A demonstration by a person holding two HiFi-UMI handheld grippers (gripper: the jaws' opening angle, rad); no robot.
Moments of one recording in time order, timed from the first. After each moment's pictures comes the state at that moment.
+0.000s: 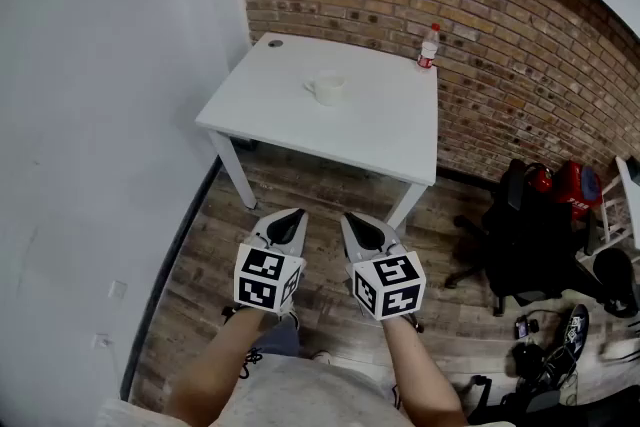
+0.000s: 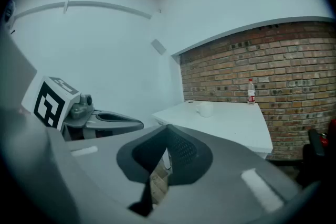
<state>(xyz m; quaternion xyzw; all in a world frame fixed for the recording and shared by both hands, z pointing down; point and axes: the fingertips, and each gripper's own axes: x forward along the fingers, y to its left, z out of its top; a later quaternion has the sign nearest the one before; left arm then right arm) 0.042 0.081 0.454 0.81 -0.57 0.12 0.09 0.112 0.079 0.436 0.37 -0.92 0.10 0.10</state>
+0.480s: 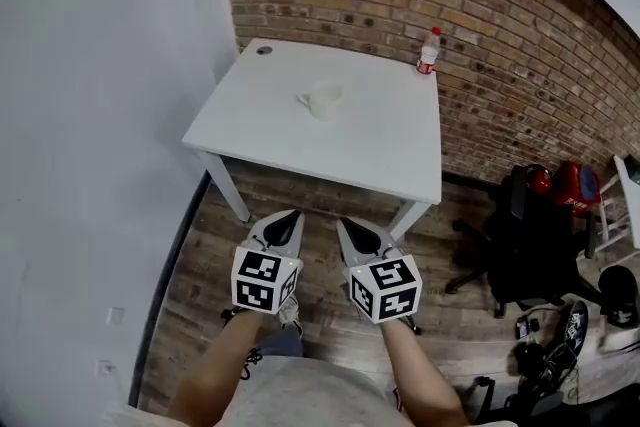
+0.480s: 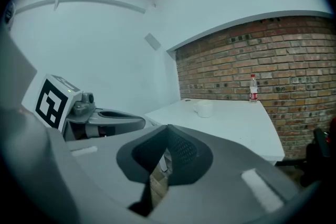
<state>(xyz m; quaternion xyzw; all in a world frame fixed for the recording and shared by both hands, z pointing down) -0.001 -0.004 0.458 0.82 -0.56 0.11 0.11 0.070 0.001 0.445 0.38 -0.91 0.11 0.11</state>
